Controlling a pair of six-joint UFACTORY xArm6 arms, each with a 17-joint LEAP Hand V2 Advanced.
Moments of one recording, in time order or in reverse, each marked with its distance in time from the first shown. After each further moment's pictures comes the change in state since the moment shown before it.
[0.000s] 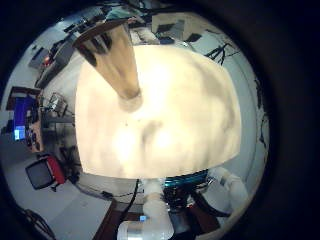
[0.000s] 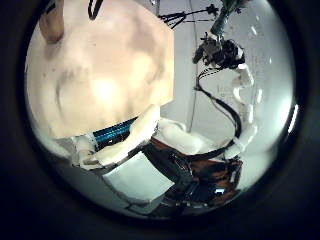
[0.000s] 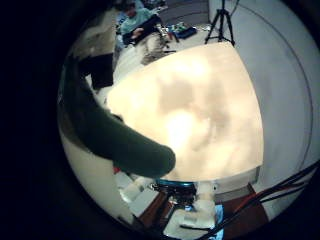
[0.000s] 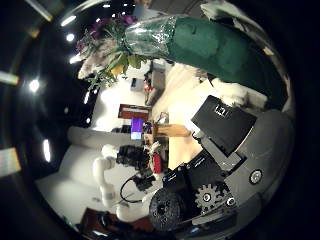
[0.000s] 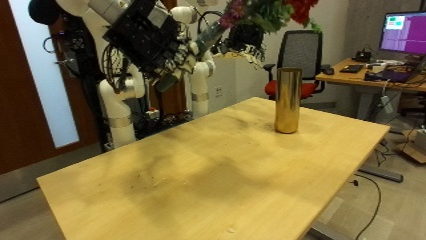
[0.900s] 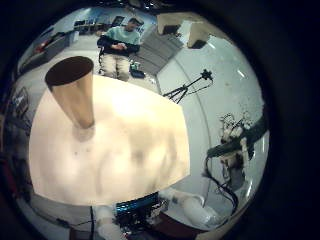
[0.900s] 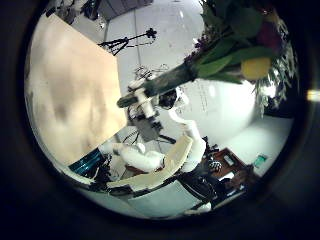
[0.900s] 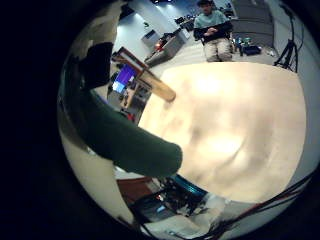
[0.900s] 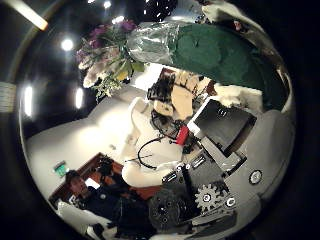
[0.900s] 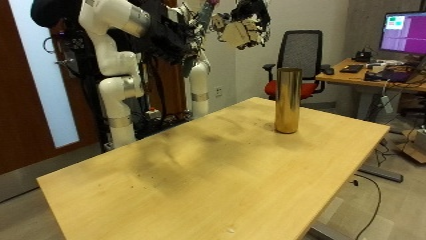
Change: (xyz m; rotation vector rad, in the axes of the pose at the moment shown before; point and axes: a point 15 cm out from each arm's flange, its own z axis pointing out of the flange) left arm 0.064 -0.003 -0.051 0.198 0.604 0.125; right arm -0.067 0.112 0.081 -0.223 -0.394 -0.329
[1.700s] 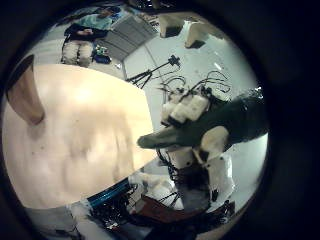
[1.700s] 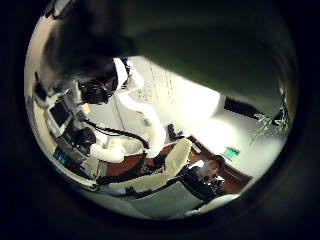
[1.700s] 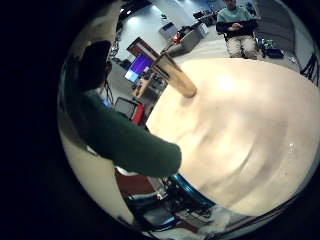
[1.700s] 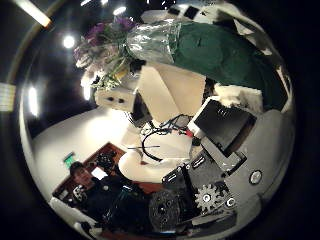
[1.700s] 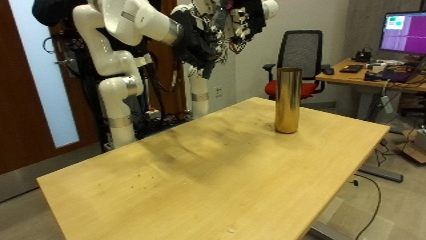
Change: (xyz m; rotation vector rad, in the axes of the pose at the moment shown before) left arm 0.041 0.009 0.026 -0.199 0.279 -0.025; right arm -0.006 -0.017 0.078 -0.099 -0.056 -0.038
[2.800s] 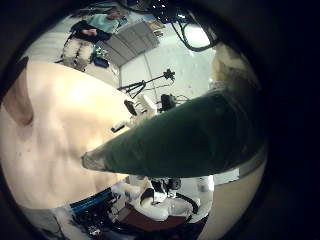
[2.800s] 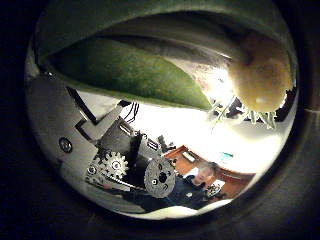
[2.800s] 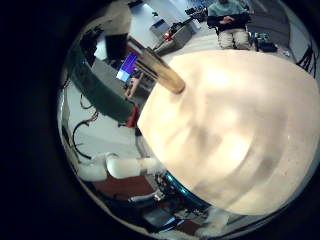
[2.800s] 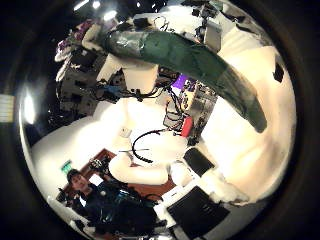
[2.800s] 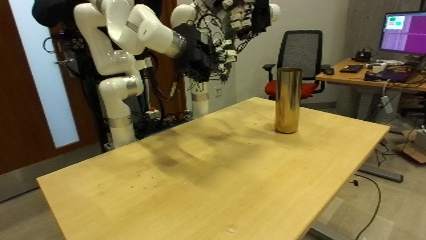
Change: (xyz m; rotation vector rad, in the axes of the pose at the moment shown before) left arm 0.032 -0.038 -0.025 0.197 0.075 0.083; right arm 0.046 -0.002 -0.012 0.046 0.020 0.107
